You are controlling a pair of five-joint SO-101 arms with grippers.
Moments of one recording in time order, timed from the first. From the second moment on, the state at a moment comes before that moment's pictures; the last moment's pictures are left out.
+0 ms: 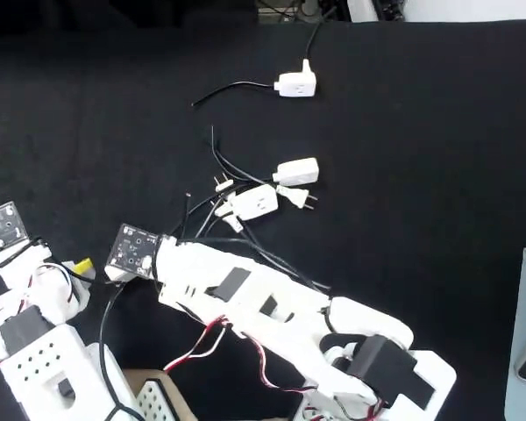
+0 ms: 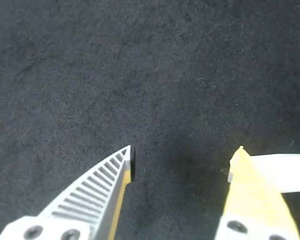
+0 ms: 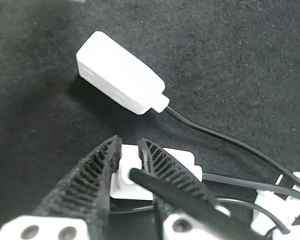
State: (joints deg) left arm -40.6 -74.6 76.5 63.0 -7.9; right arm -53.3 -9.8 57.0 15.3 22.7
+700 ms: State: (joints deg) left arm -40.6 -74.6 77.3 63.0 -7.9; right arm -47.4 -22.6 58.3 20.1 24.1
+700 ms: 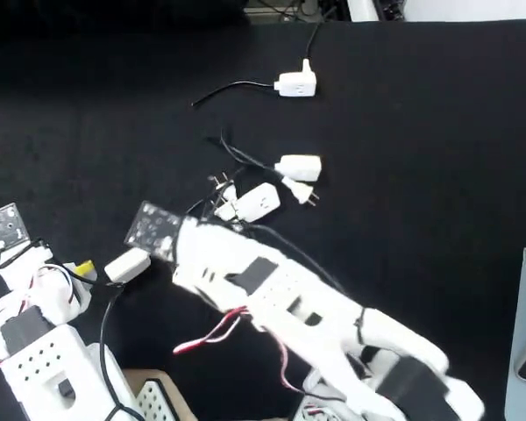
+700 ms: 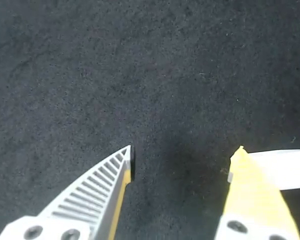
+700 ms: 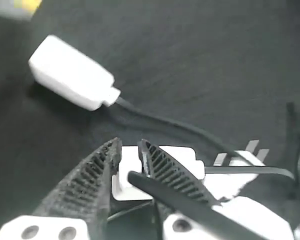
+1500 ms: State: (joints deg) left arm -40.6 -74.6 77.3 63.0 -7.9; right arm -38.1 -45.2 50.7 20.6 24.2
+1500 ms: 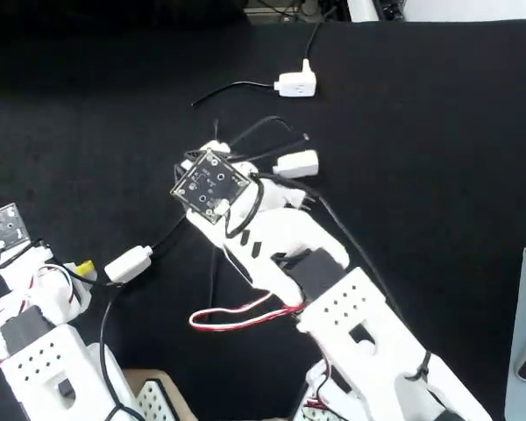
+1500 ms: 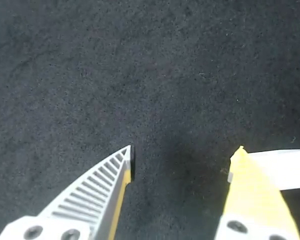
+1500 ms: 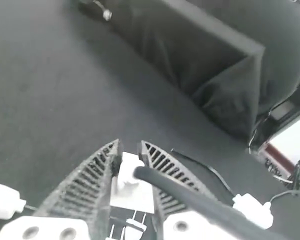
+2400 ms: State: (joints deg) left arm -40.6 -74.6 78.6 61.0 -7.9; right arm -6.5 -23.3 50.1 2.2 16.7
